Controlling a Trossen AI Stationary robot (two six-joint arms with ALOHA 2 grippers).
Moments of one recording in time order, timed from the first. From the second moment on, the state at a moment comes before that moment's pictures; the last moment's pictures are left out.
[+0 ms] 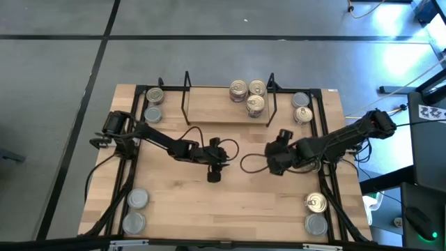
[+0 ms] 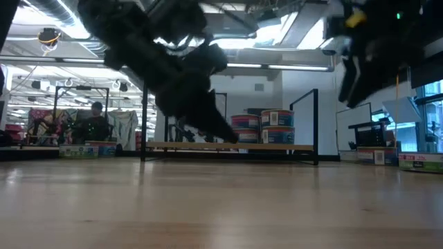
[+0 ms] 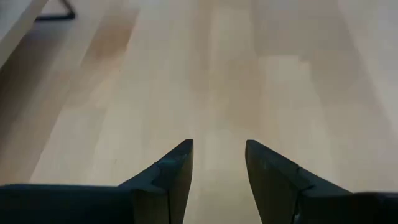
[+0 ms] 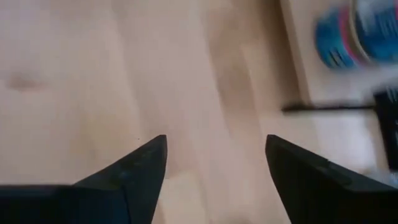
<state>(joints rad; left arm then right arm) -0.12 1.83 0.88 0.26 -0.21 -0.05 0.32 1.36 0.96 -0.96 0.49 0.48</state>
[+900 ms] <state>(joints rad) -0.11 1.83 0.80 0.39 -0.21 -0.10 0.07 1.25 0.71 -1.27 0.35 0.87</state>
